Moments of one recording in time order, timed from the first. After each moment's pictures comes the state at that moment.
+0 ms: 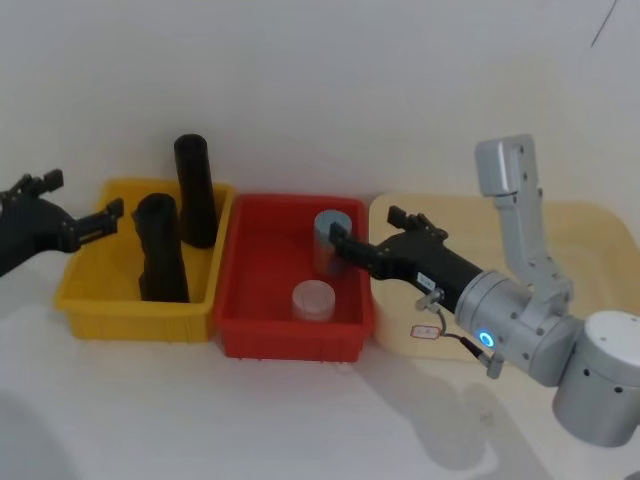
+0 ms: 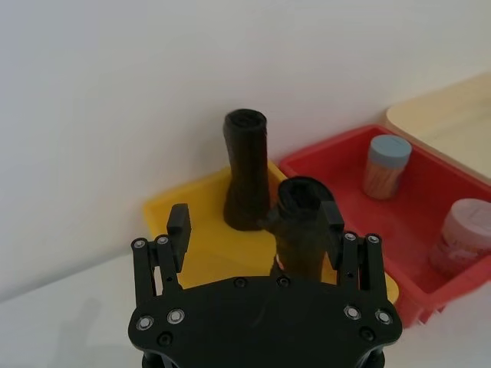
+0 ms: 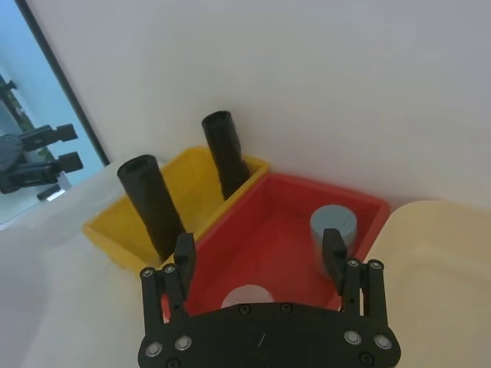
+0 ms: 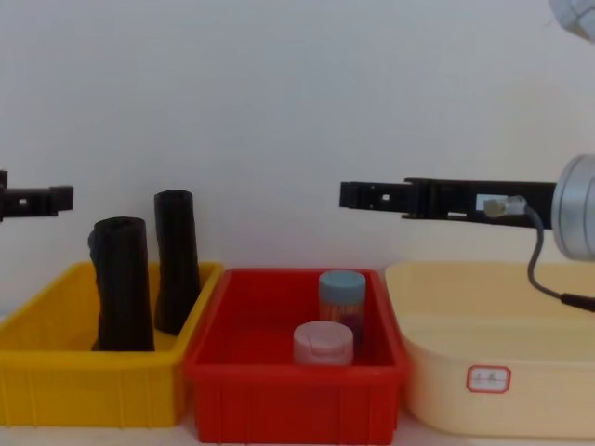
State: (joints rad) left arm -0.22 0.59 0.15 -1.60 -0.48 0.20 -0.39; right arm 0.25 0.28 -0.37 -1.70 0.46 0.42 0.23
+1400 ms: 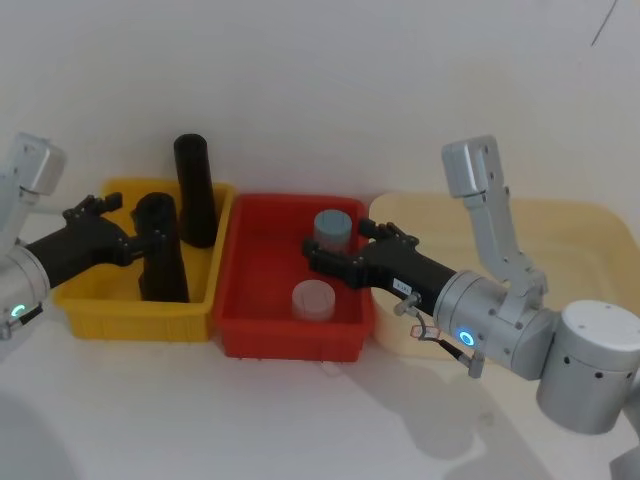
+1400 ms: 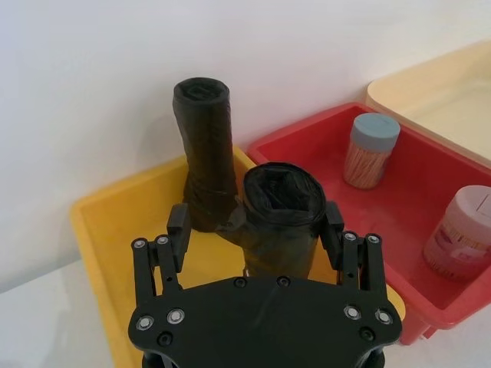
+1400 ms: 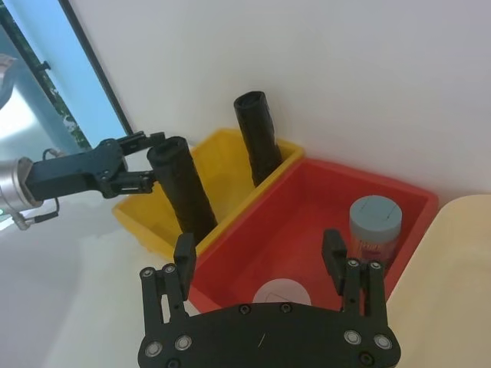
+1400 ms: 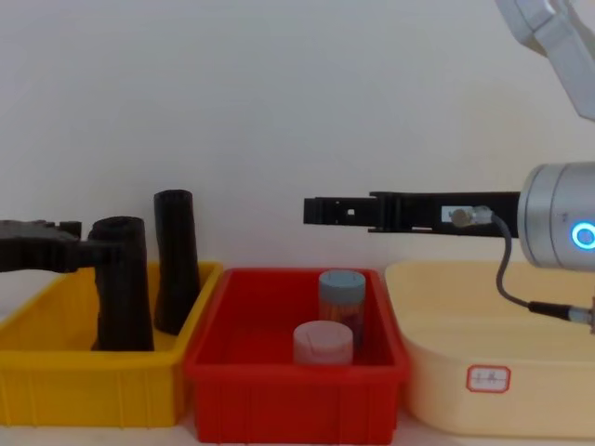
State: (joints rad) left arm -0.41 0.50 0.30 -1.31 -0.45 0.11 -0.49; right arm 0.31 0.29 -0.43 -1.65 0.51 0.45 0.27
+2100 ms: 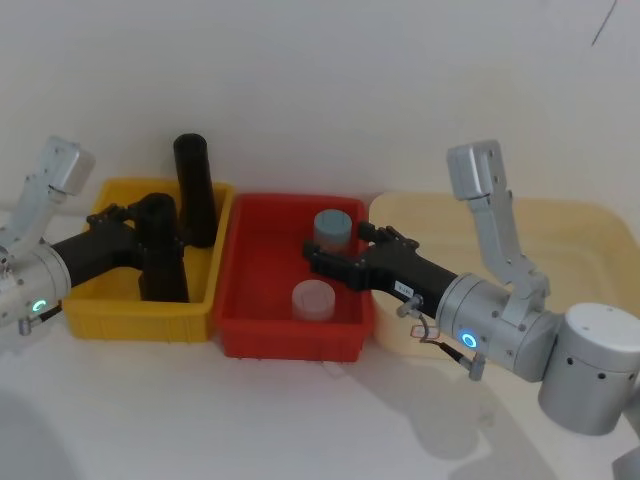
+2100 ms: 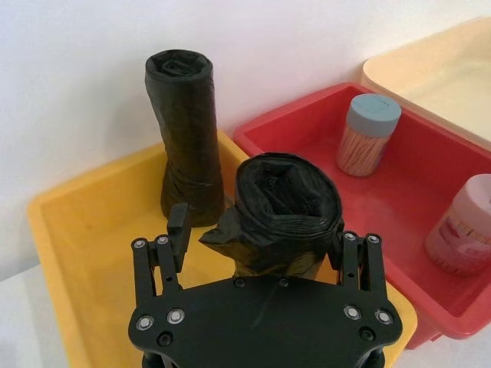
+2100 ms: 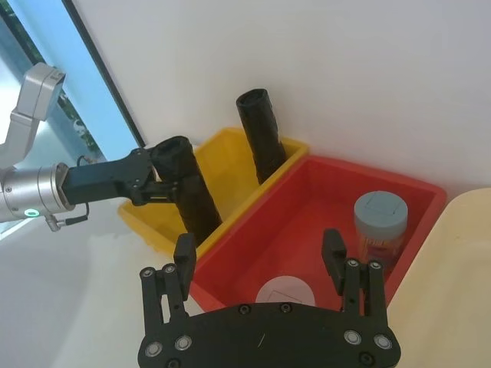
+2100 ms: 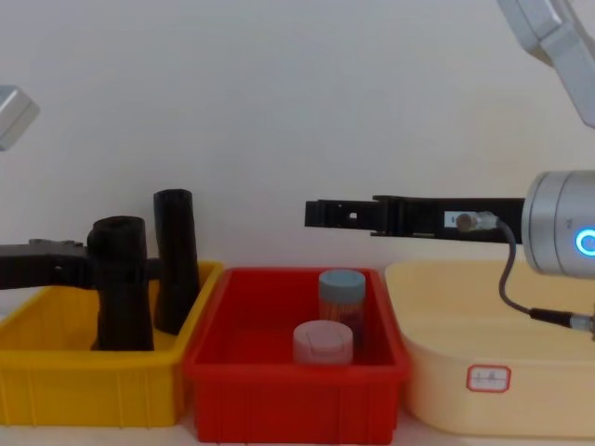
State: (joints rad) left arm -0.51 0.46 0.37 -1.18 -0.44 0.12 -0.54; right arm 0.31 0.30 -0.43 -1.63 0.55 0.44 0.28
